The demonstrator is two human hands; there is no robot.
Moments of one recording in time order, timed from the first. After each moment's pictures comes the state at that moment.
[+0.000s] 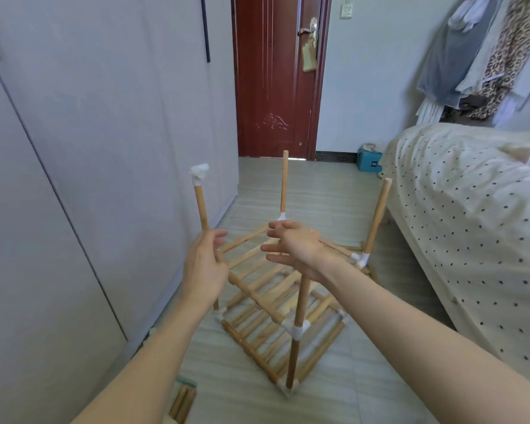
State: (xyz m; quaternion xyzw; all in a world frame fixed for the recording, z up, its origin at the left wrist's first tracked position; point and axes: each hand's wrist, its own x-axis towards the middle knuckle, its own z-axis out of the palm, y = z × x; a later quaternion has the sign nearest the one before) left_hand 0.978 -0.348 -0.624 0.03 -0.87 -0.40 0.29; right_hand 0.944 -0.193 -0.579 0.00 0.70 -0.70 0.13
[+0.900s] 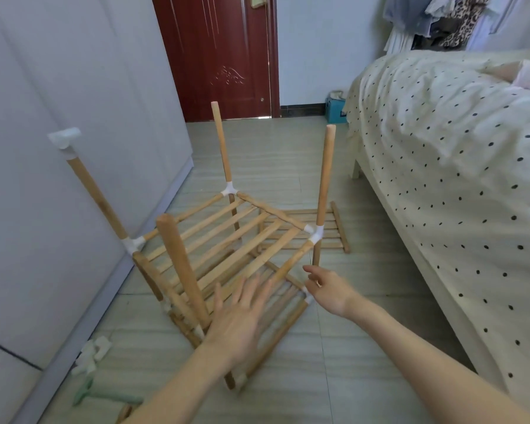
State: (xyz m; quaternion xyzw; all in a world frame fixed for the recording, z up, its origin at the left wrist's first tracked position) left_hand 0.915 -0.207 -0.772 -0.19 -0.98 0.03 -0.05; right_hand 0.890 -0.011 -0.741 0.02 0.90 -0.40 0.16
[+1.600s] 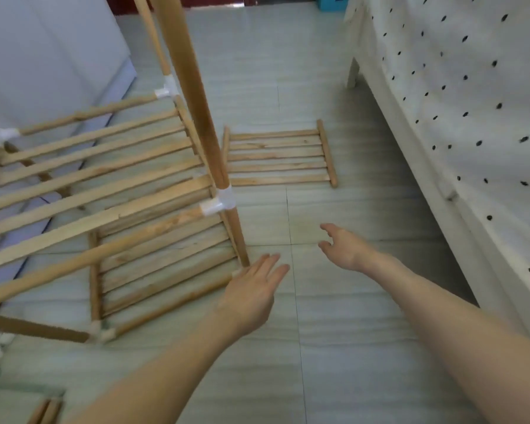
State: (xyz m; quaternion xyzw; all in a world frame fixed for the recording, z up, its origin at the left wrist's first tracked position) left_hand 0.835 -0.118 -0.908 -0.30 -0.94 -0.04 -0.16; right_hand 0.783 0.089 -0.902 0.07 0.94 -0.24 0.22
